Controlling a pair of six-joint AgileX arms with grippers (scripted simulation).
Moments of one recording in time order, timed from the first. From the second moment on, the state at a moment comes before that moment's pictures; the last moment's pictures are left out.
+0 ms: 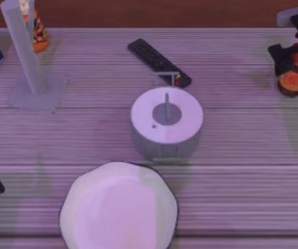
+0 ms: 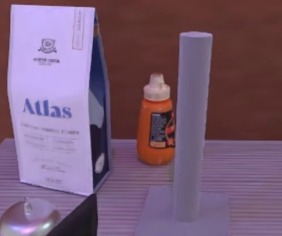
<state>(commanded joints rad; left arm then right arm) 0.00 0.00 0.00 0.00 0.00 0.00 0.00 2.62 2.40 -1.16 -0.06 -0.36</state>
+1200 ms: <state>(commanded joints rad) 0.00 0.00 0.00 0.00 0.00 0.00 0.00 2.62 2.40 -1.16 -0.06 -0.36</state>
